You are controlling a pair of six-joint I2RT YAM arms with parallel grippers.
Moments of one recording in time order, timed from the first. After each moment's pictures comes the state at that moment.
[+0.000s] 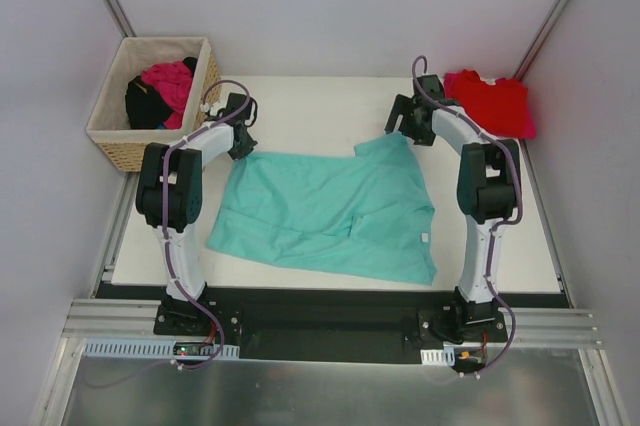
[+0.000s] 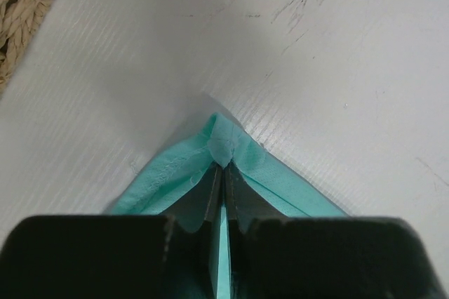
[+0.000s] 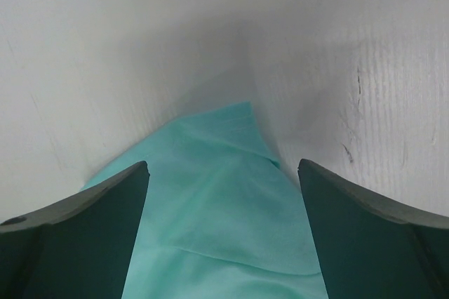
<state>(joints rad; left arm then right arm) -0.18 1.99 1.39 -0.45 -0.30 -0.78 0.19 2.14 1.69 -0.50 0.01 0.45</state>
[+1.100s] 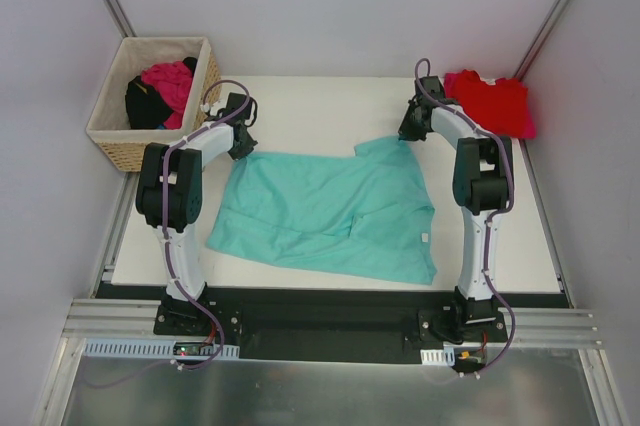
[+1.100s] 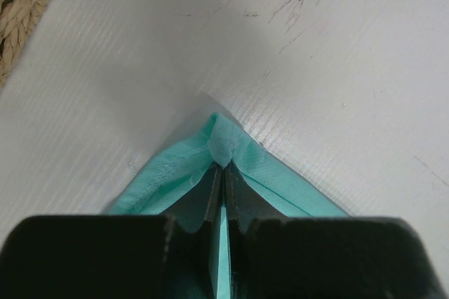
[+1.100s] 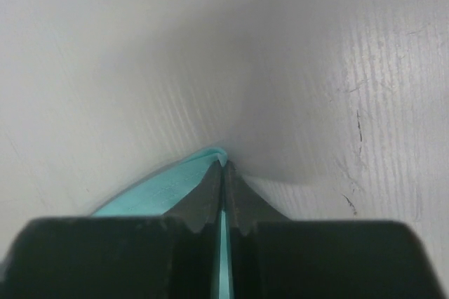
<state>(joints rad) -0.18 1.99 1.39 -0.44 -0.29 -0.78 0.16 2.28 1.80 -0.51 -0.02 0.50</state>
